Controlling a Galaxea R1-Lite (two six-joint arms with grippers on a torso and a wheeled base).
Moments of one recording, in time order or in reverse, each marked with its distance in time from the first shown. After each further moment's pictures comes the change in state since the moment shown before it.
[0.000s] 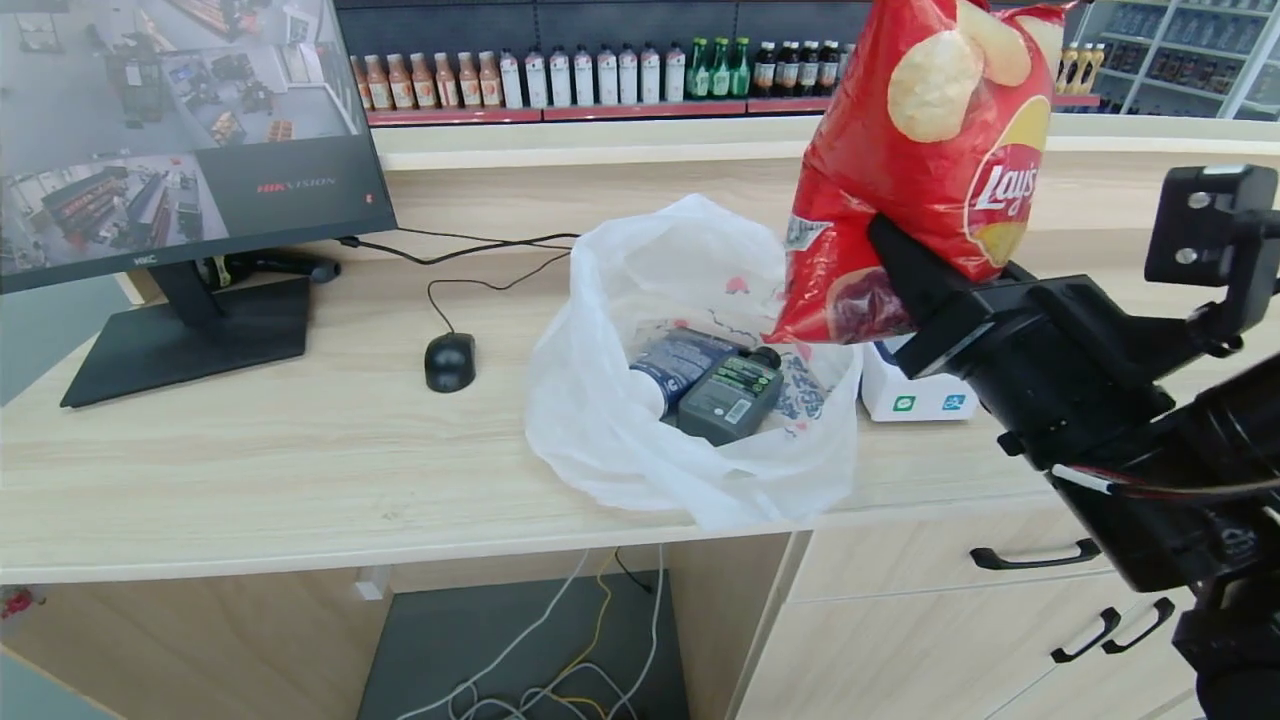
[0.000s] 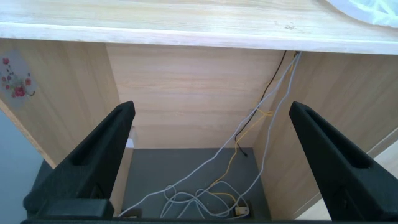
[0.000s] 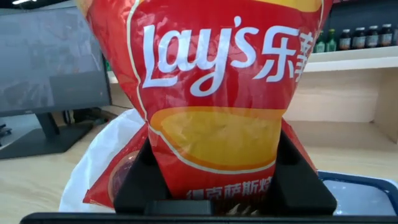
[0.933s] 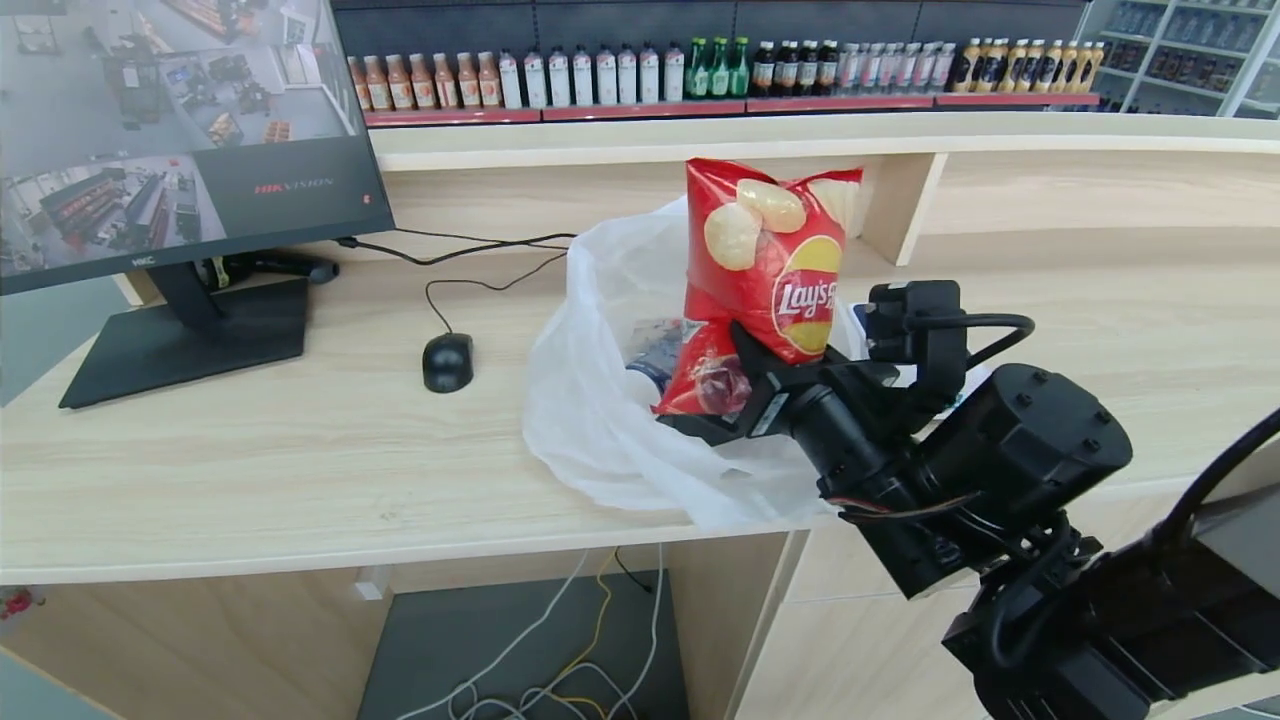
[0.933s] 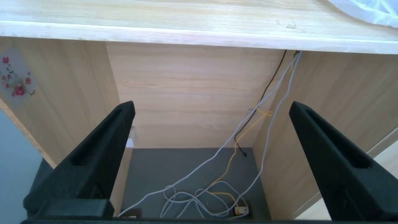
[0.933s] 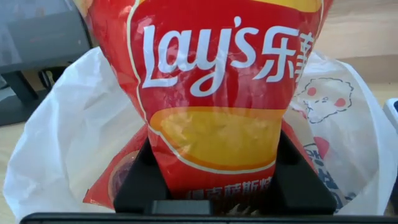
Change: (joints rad) left arm 0.001 0.000 0.000 0.000 0.000 0.000; right arm 0.090 0.296 -0.129 0.001 -0.130 0.041
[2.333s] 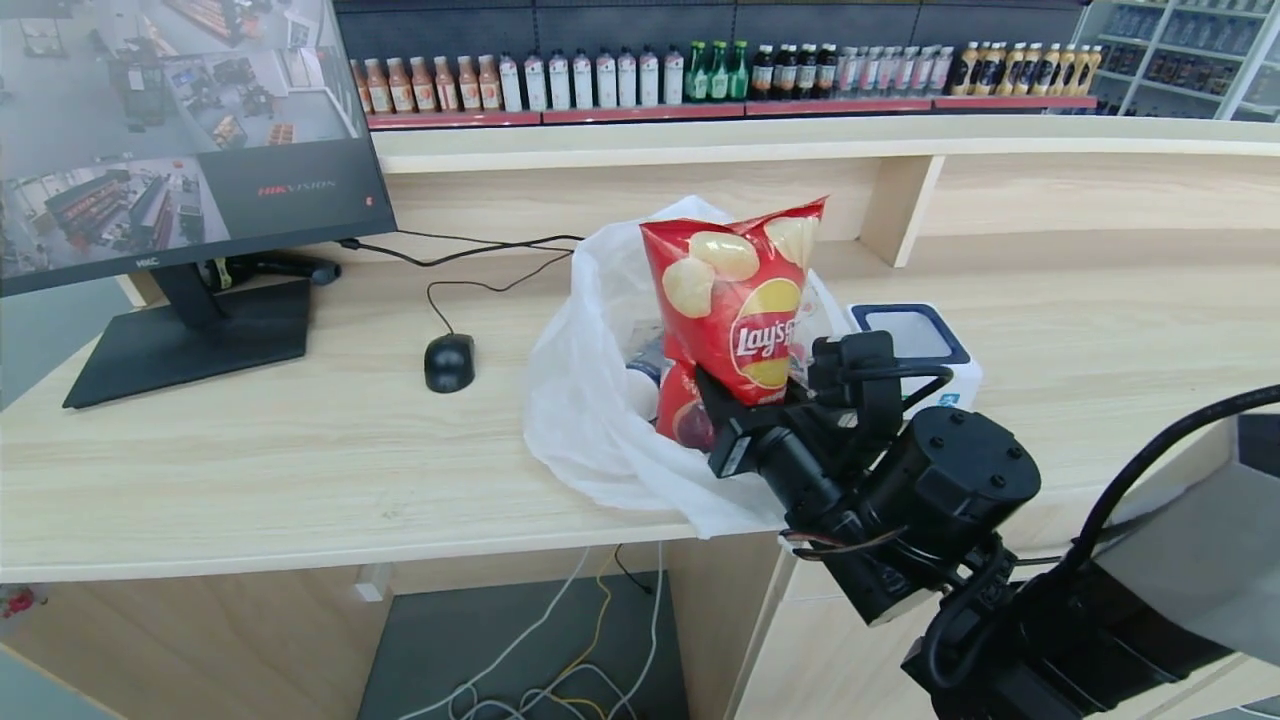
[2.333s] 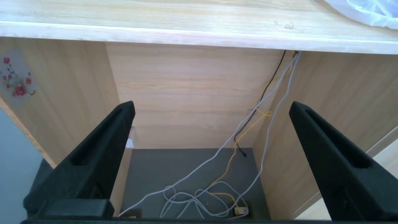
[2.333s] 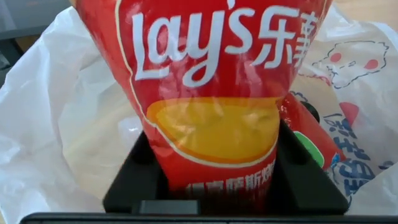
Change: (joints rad) left arm 0.000 0.000 0.000 0.000 0.000 0.000; right arm 0.011 0.107 0.006 0.001 0.008 0.015
